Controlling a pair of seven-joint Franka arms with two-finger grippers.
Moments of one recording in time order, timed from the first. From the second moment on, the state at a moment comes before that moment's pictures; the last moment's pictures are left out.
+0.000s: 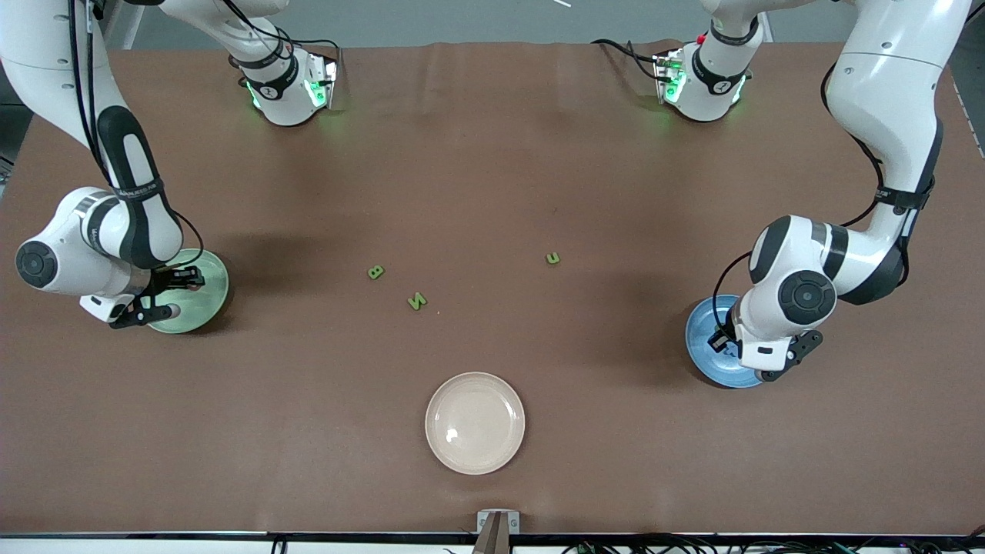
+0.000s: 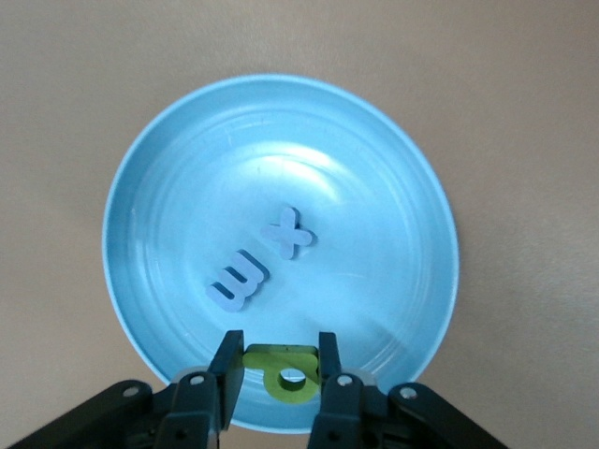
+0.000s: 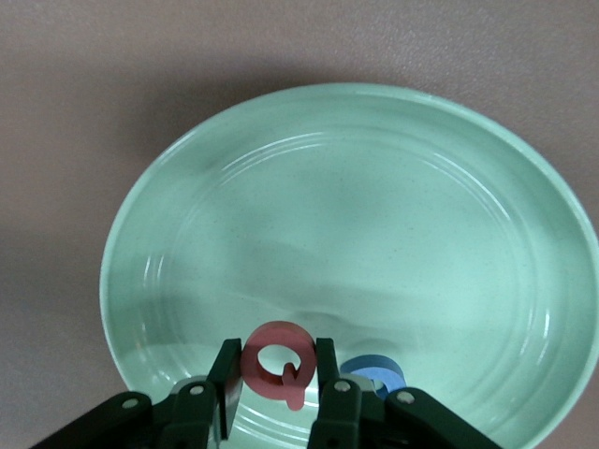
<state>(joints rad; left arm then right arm) 0.15 0.58 -0.34 -1.76 0.36 2.17 -1.01 0.07 0.49 -0.34 -2.06 0.16 2.26 -0.57</state>
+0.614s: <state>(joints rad) 0.13 0.58 -0.40 -1.79 0.36 2.17 -1.08 0.07 0.50 -0.34 -2.05 0.18 2.25 -0.57</state>
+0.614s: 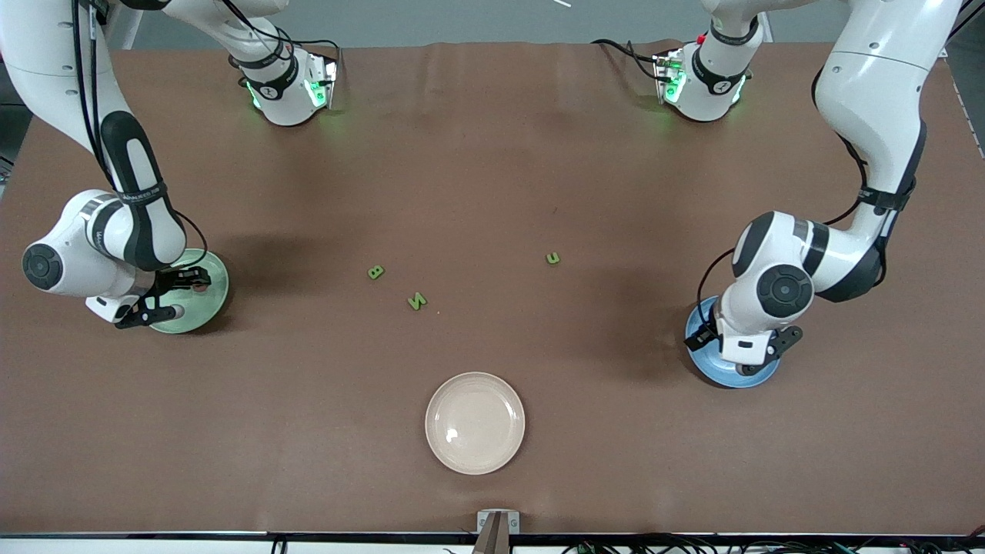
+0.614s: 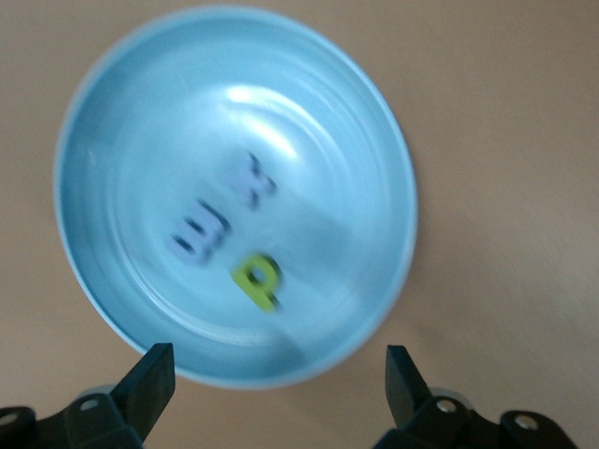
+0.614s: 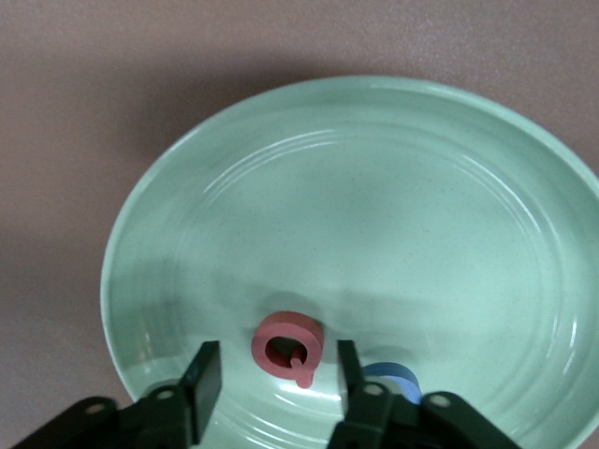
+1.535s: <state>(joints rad) -0.05 0.58 -0.56 -2.05 0.51 2.55 -1.46 0.43 0.22 -0.33 -2.01 0.18 2.07 -0.34</state>
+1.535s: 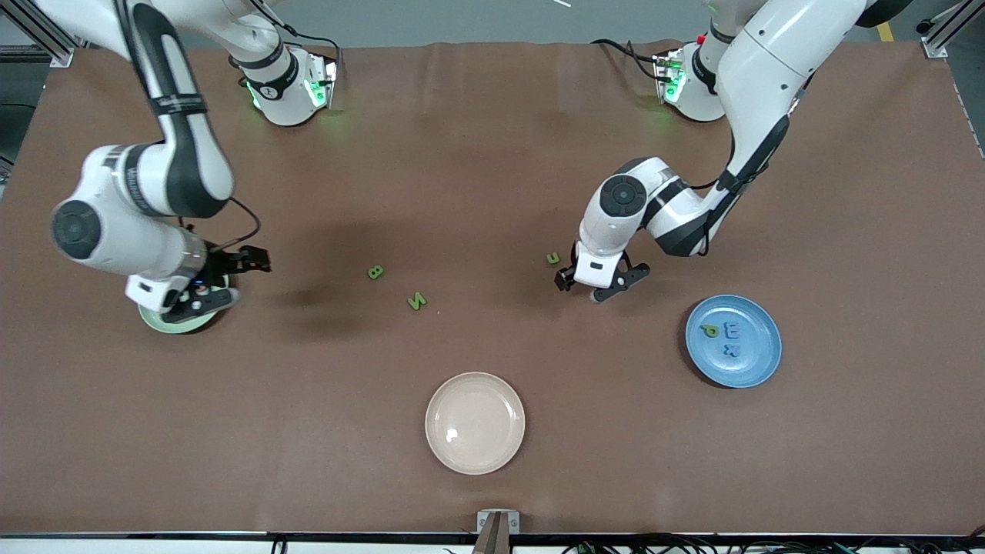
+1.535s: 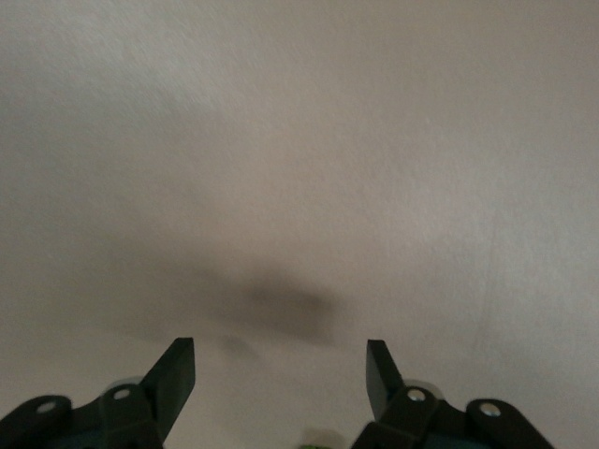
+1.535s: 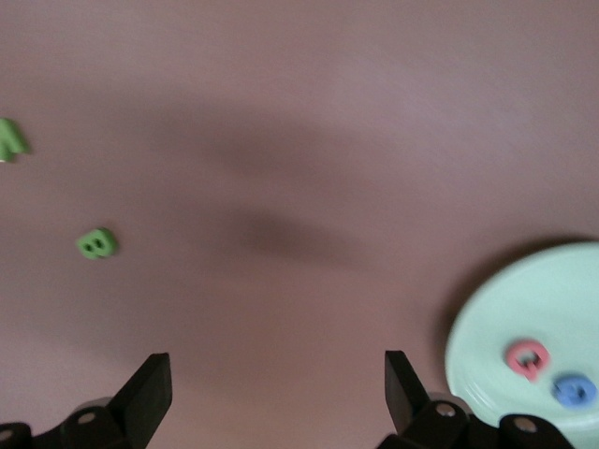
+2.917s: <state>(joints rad) -0.17 0.63 -0.56 -2.04 0.52 2.55 -1.56 0.93 0.55 -0.33 -1.91 0.18 2.44 -0.19</state>
